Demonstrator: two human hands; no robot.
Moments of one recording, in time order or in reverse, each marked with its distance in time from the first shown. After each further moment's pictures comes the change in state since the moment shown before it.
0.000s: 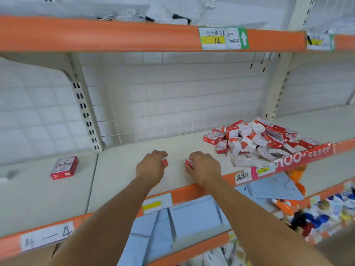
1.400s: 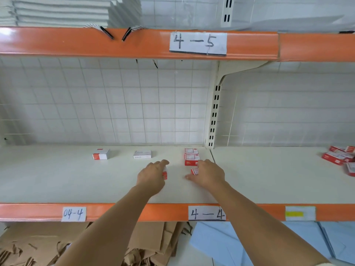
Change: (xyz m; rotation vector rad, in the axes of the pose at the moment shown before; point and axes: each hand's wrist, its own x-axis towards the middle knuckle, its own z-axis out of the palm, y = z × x) left_hand -0.144 -0.314 -0.155 0.139 0.013 -0.307; right_hand 0.006 -0.355 0.077 0.059 -0.249 -0.165
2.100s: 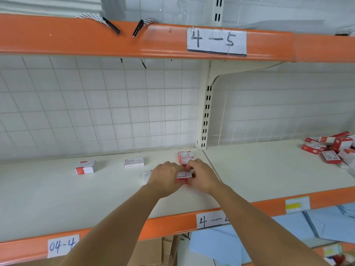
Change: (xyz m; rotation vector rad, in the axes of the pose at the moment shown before) left_hand 0.038 0.013 0.006 0.001 -0.025 0.457; right_hand 0.003 -0.017 0.003 0.326 0.043 -0.094
